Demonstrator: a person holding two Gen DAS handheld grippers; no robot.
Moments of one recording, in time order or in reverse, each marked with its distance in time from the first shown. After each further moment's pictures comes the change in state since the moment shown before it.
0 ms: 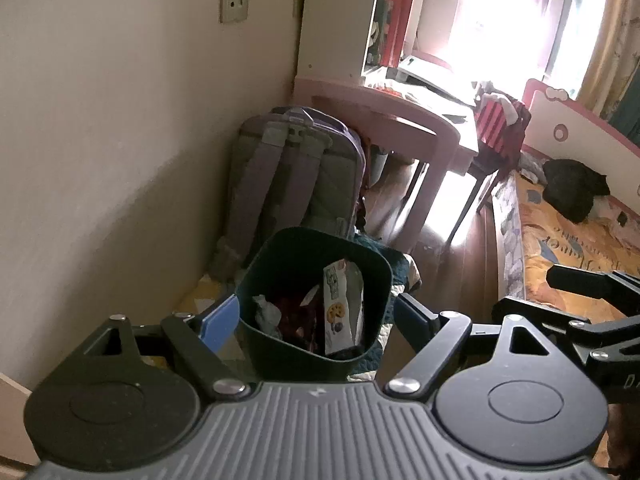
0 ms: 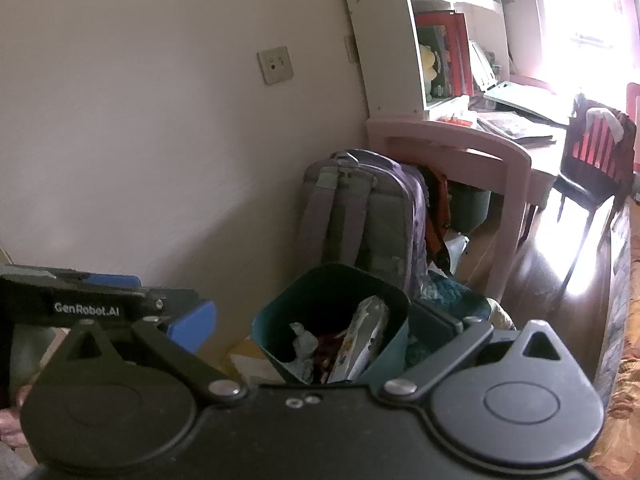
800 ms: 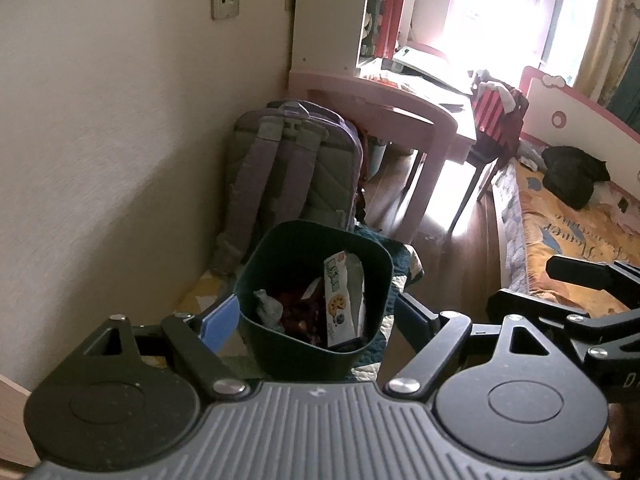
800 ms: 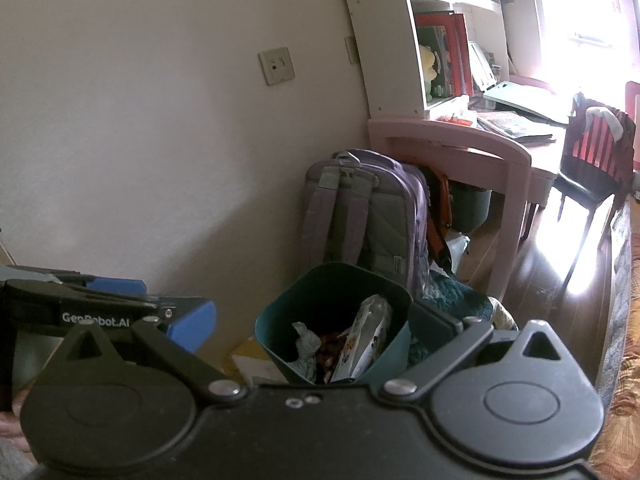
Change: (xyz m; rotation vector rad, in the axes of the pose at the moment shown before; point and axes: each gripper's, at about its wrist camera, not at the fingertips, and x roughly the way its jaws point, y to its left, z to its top) left arm 0.003 -0.003 0.002 0.040 0.019 0.007; right arm -0.003 0.003 -0.002 0.004 -0.005 -0.001
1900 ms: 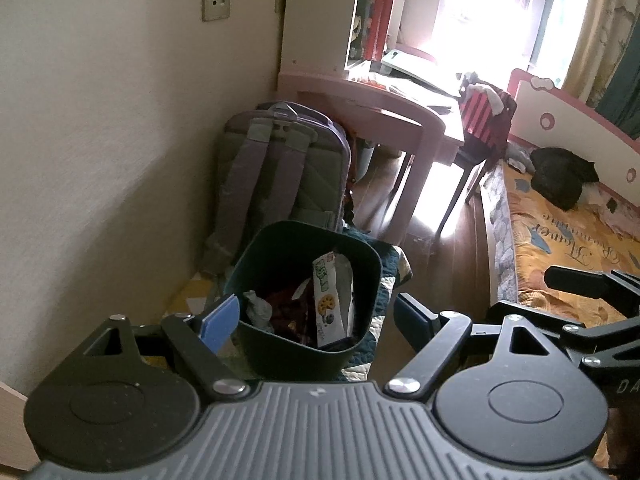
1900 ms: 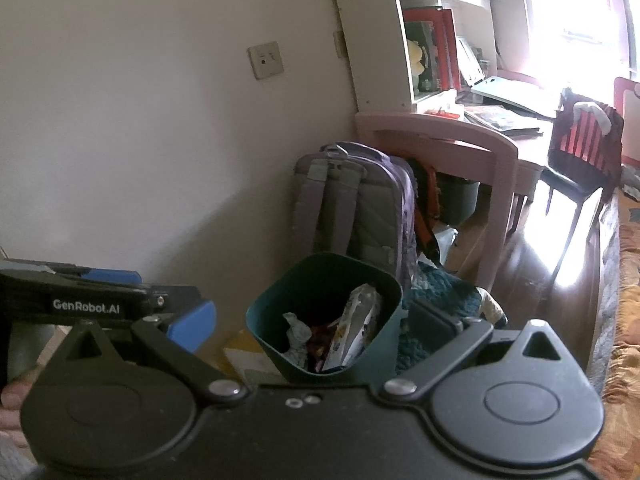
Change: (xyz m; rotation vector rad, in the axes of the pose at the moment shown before) left arm 0.002 0.004 -0.002 0.016 -0.011 -0.049; right arm 0.000 0.008 -0.002 0.023 0.009 -0.055
